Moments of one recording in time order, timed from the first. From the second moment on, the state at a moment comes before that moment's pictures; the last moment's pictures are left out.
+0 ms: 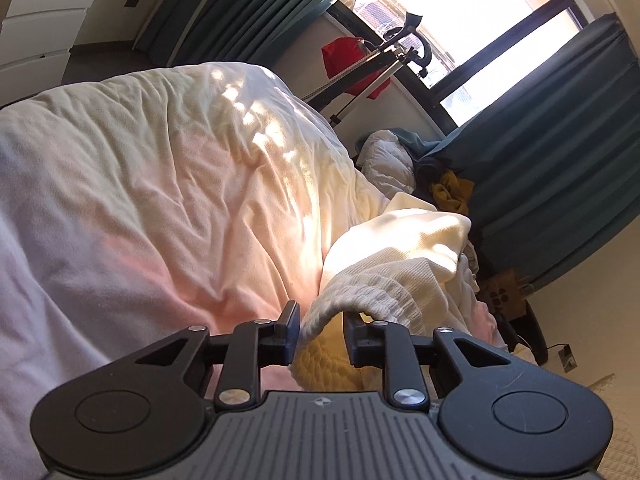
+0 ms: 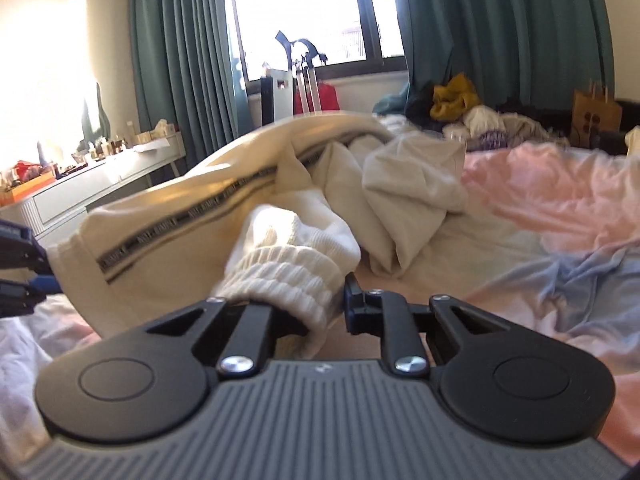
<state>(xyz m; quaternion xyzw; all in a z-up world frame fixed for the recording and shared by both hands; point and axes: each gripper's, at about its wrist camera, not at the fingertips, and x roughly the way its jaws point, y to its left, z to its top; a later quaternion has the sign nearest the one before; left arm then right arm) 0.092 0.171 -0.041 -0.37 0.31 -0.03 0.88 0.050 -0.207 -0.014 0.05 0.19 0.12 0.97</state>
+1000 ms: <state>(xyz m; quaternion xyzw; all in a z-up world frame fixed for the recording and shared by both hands) 0.067 0.130 -0.071 -0.41 0.34 -0.10 0.84 0.017 -0.225 -0.002 0.06 0.21 0.09 0.97</state>
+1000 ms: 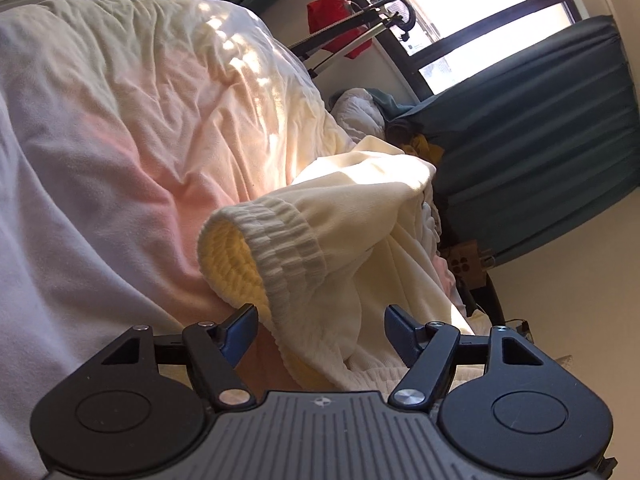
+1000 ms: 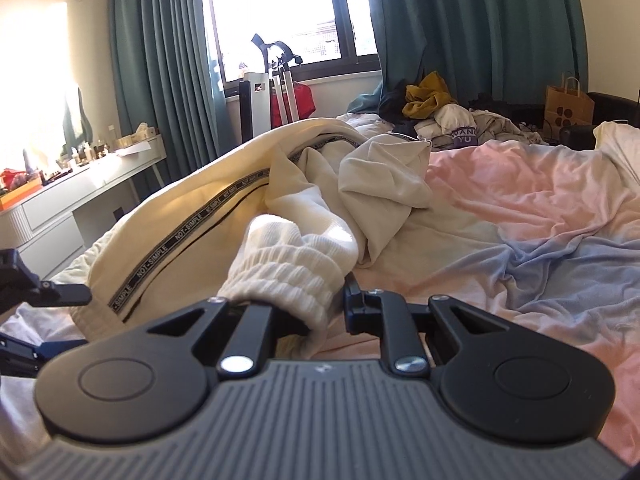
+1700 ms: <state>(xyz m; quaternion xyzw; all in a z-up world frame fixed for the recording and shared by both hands) 0.164 0.211 0.075 -0.35 0.14 -0.02 0.93 -0.035 -0.104 0.008 -0.01 0.20 0.20 0.96</state>
